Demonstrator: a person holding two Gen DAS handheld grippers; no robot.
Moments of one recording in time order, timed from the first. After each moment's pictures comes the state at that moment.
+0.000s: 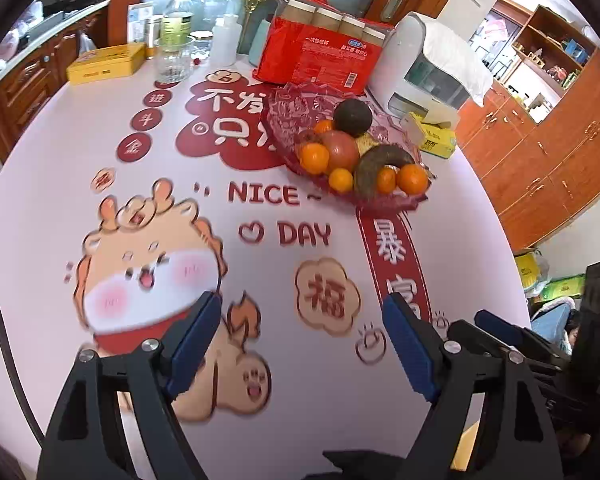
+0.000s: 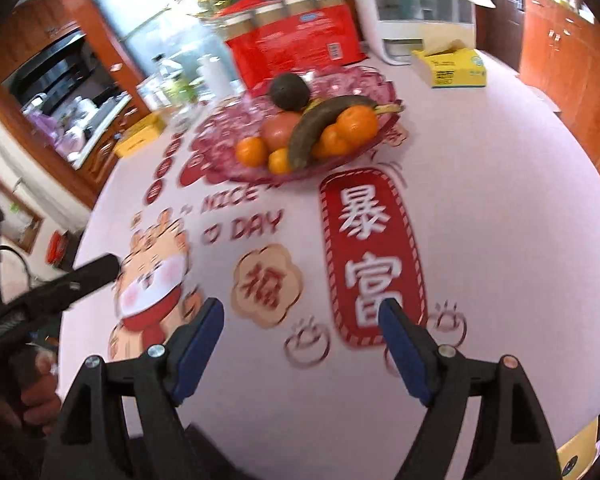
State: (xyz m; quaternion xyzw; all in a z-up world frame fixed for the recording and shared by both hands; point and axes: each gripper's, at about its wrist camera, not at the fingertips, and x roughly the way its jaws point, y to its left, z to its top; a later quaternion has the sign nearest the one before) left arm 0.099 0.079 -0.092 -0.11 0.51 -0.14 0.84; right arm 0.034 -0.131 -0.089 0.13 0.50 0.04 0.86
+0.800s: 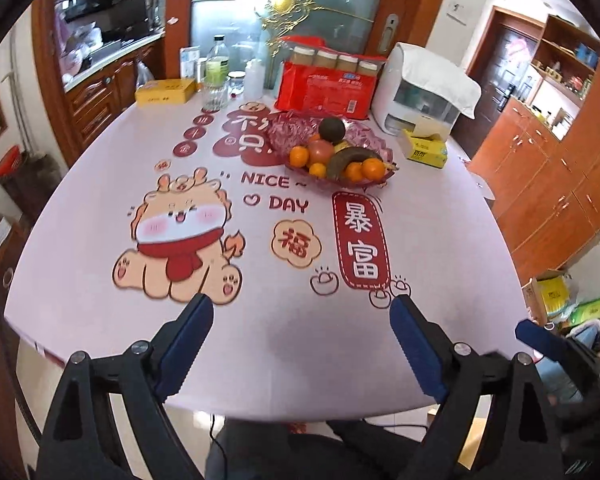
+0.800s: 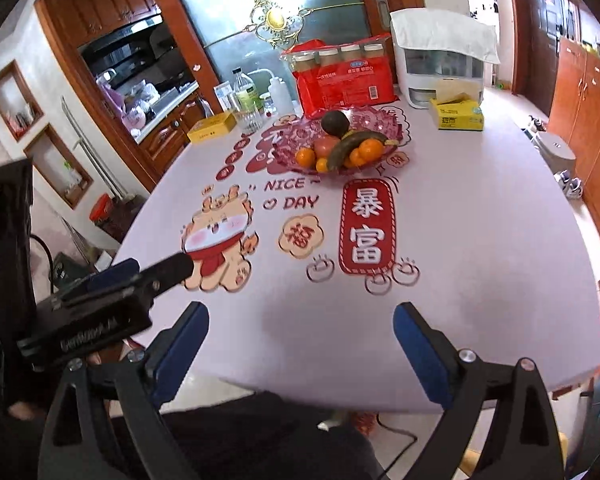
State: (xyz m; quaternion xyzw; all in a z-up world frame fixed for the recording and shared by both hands) left arm -0.064 0.004 -0.010 -0.09 0.46 -0.04 0.88; right arm -0.115 -0.159 0.009 0.07 0.46 0.11 0.88
